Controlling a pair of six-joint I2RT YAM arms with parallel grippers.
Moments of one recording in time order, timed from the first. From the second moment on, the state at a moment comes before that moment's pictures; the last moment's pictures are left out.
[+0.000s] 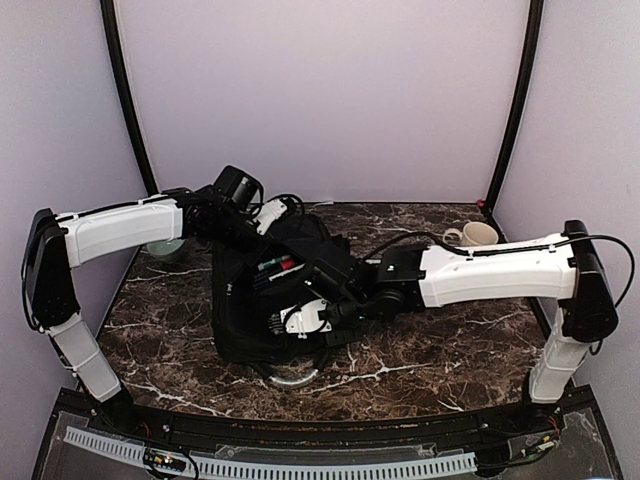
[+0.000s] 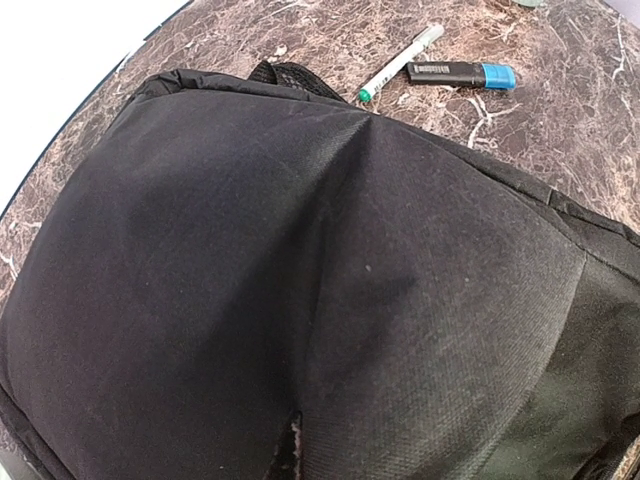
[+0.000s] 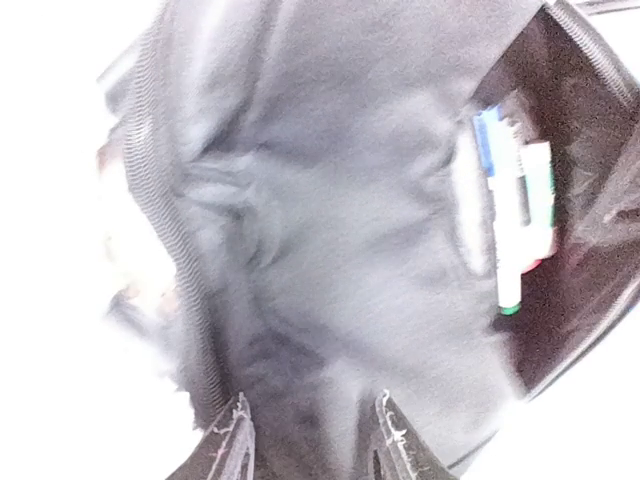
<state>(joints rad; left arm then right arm) -0.65 1.69 1.38 -0.57 0.07 0.20 1.23 1.79 1.42 -0.63 0.28 -0.72</state>
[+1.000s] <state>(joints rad) -0.67 1.69 1.38 -0.56 0.04 0.20 0.55 1.27 0.93 -0.65 -0.27 -0.48</state>
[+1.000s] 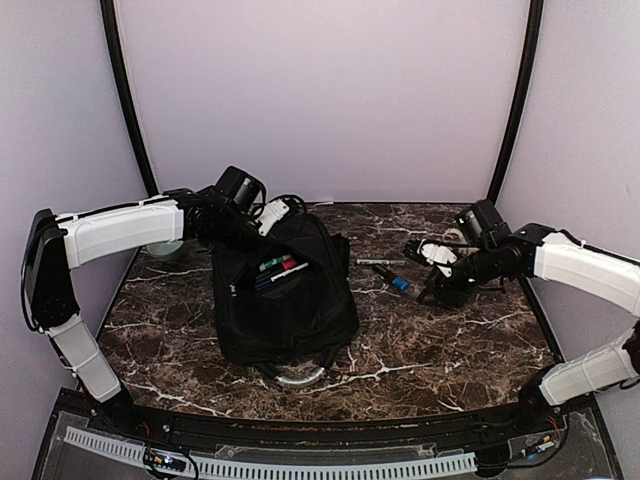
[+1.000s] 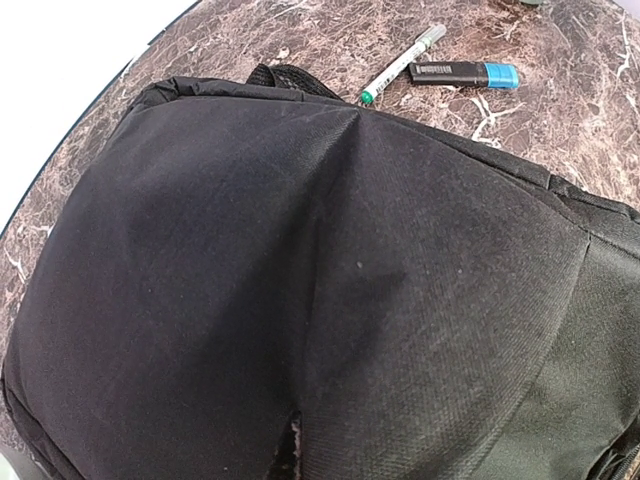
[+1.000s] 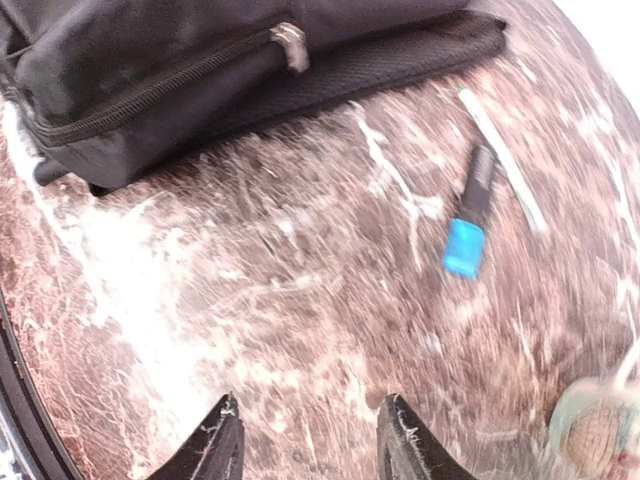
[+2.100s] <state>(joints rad) -0.67 1.70 1.37 -0.56 0.04 0.20 0.39 1.64 1.22 -0.64 -0.32 -0.46</state>
